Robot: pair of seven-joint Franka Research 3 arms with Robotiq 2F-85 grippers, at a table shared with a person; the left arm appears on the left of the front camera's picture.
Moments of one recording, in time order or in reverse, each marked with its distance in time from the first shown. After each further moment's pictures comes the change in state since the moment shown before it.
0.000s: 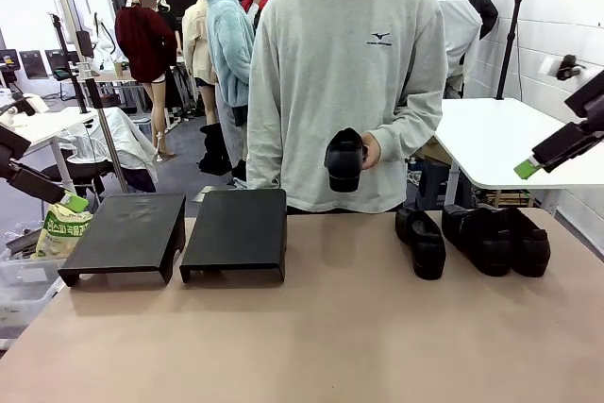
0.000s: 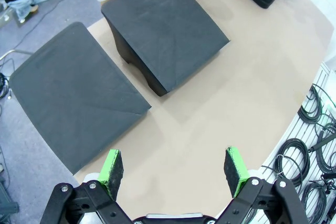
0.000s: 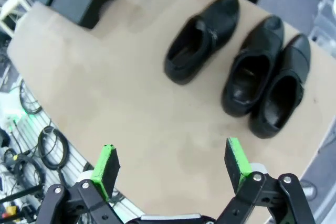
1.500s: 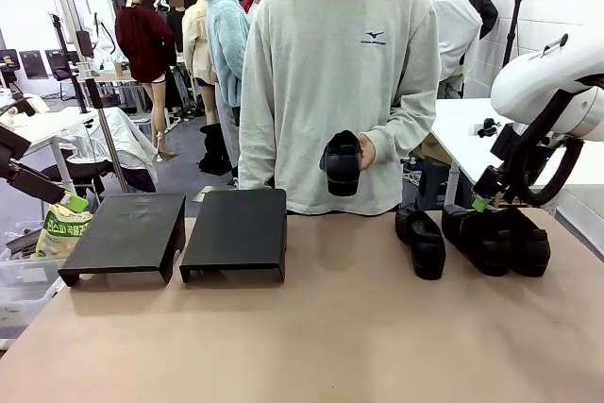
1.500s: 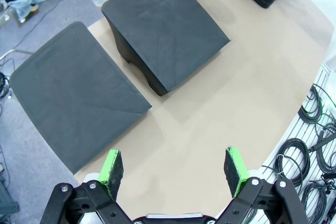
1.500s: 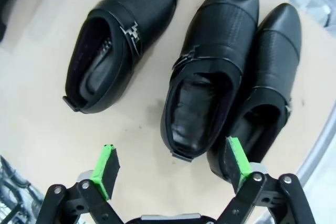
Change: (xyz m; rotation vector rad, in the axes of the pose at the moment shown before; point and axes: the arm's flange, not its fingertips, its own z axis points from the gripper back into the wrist) left arm 0.000 0.000 0.000 0.001 0.002 0.000; right arm 0.058 -0.063 -0.143 -0.164 0.258 -0.071
